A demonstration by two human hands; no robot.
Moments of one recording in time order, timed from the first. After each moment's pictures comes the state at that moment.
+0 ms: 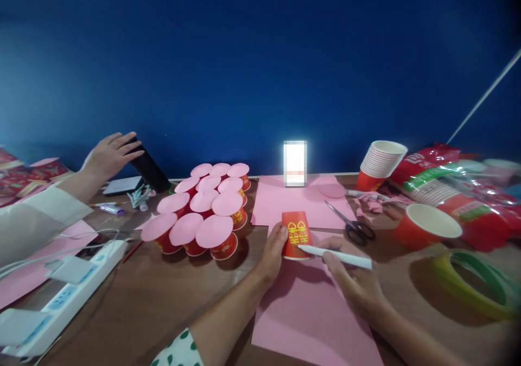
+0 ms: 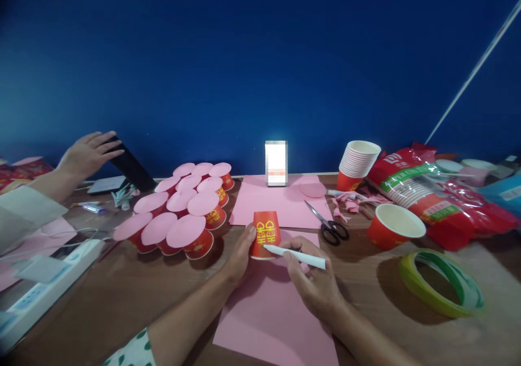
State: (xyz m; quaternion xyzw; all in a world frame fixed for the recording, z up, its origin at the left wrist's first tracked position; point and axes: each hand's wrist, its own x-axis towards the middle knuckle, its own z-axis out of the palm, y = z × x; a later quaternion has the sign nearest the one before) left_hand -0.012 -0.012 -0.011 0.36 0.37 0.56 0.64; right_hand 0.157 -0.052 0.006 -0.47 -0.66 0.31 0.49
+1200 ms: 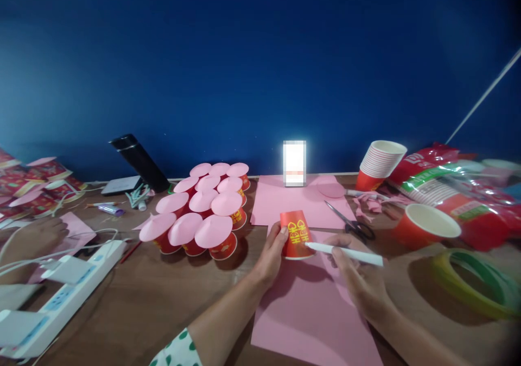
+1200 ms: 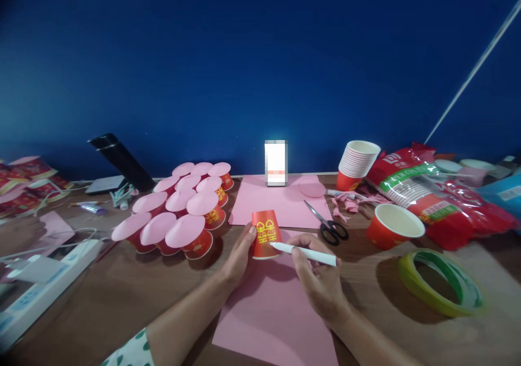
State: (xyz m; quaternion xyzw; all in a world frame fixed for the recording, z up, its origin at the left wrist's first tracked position) left_hand -0.014 -0.013 -0.021 0.37 0.36 0.55 0.66; right_hand 0.157 -0.053 0.006 -0.48 -0.61 0.30 0.56
